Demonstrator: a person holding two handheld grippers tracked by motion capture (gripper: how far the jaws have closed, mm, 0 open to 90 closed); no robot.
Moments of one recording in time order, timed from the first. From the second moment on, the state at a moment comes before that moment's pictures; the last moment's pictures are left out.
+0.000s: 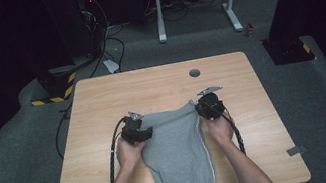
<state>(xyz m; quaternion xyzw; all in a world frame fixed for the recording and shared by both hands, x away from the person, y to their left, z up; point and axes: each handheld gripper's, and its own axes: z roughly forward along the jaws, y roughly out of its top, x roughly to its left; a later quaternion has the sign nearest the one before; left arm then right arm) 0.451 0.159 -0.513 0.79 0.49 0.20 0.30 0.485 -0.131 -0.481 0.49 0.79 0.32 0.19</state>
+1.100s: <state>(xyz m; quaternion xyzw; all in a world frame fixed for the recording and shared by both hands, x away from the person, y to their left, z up) 0.478 0.160 -0.510 0.79 0.50 0.20 0.29 0.499 -0.123 -0.510 0.52 0.78 0.31 0.16</state>
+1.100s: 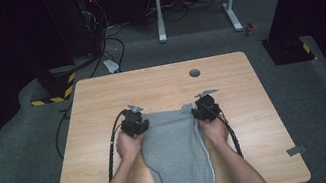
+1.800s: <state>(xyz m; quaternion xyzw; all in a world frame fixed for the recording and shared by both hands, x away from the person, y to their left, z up) 0.472 0.163 -0.509 0.76 0.52 0.22 0.32 0.492 -0.133 -0.506 0.51 0.78 0.31 0.20</state>
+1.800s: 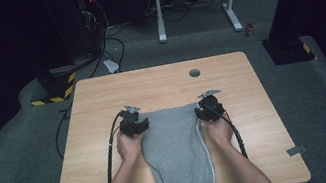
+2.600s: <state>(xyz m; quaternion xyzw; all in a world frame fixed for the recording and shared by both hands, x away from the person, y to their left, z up) 0.456 0.155 -0.506 0.77 0.51 0.17 0.35 0.453 -0.156 -0.499 0.49 0.78 0.36 0.16</state>
